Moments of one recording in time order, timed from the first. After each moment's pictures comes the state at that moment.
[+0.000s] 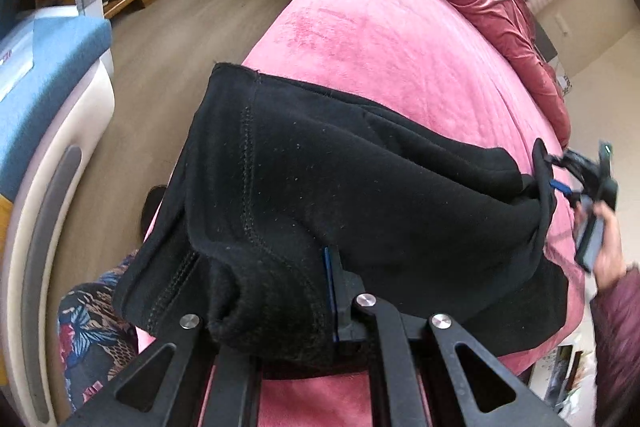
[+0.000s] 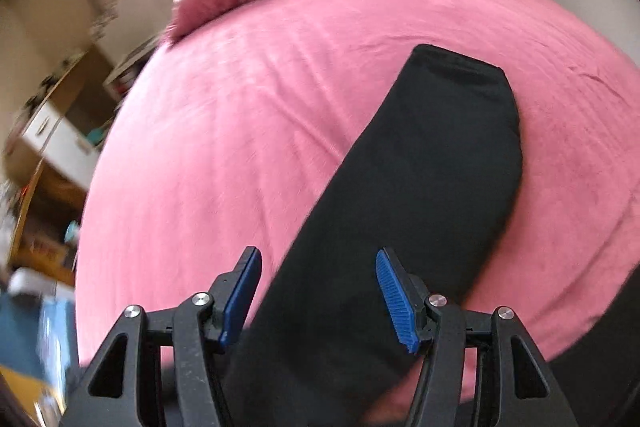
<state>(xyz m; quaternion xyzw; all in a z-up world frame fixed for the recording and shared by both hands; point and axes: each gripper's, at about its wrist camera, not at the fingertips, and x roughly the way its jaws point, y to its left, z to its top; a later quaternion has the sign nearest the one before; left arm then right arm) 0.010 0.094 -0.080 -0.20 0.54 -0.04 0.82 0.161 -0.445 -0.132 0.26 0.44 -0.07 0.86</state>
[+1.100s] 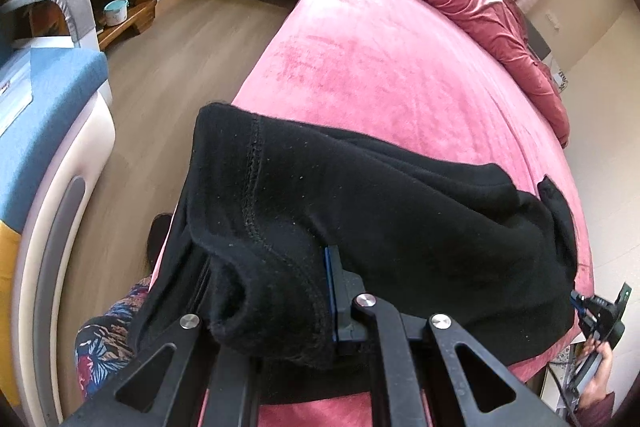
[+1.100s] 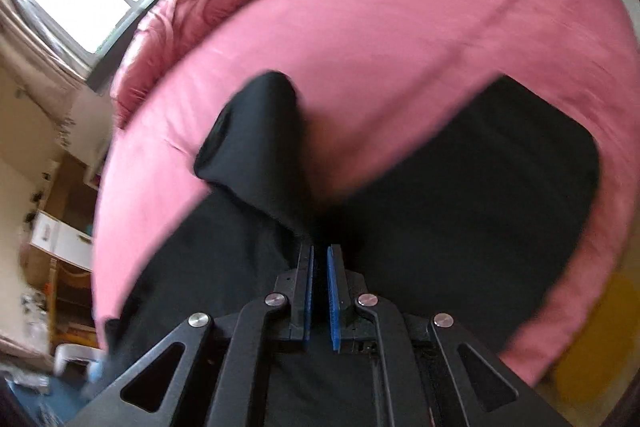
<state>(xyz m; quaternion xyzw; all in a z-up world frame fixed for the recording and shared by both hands) 0.027 0.090 -0.062 -0.18 0.52 -0.04 0.84 -0.109 -0.564 -0.205 0.42 0.38 -0.15 0.81</state>
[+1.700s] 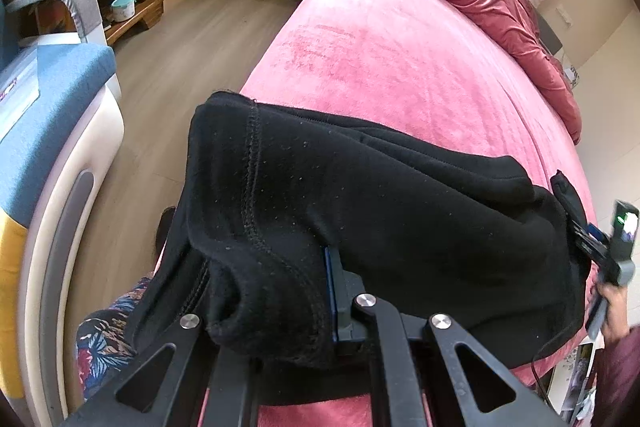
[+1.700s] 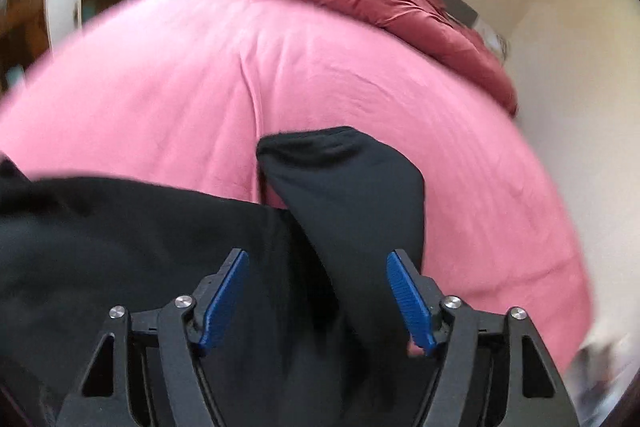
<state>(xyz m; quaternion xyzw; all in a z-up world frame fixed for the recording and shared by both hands) 0.029 0.084 -0.068 -0.17 0.53 -0.02 0.83 0.058 -0.452 -0.167 -0.10 0.44 -0.12 0.89</state>
